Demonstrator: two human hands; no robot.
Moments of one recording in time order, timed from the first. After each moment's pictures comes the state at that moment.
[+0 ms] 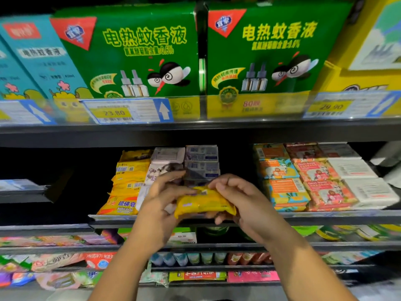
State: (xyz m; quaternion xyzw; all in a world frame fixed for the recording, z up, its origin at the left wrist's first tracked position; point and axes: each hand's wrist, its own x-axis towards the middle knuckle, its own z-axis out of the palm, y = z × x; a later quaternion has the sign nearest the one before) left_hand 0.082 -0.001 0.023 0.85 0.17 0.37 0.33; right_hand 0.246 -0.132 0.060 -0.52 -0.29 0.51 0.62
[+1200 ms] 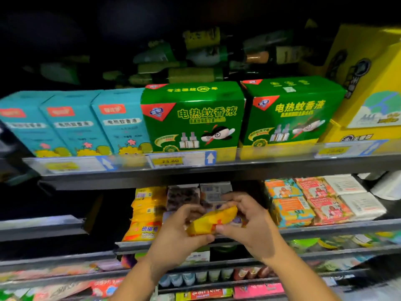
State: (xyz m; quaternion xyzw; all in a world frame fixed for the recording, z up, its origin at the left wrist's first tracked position) left_hand 0.053 0.018 0.073 0.80 0.30 0.16 0.49; right_hand 0.211 -0.112 0.067 -0.67 -0.38 0.29 0.56
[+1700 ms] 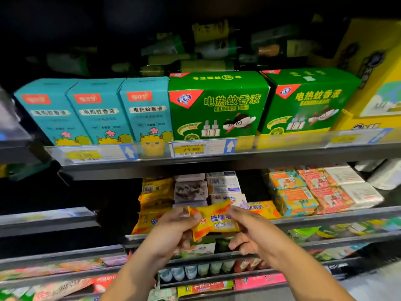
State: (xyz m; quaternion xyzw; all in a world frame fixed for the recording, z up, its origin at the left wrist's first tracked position) left_hand 0.025 0.041 0.060 0.56 0.35 0.09 0.74; right_hand 0.176 -0.107 0.076 -0.66 -0.11 0.53 0.52
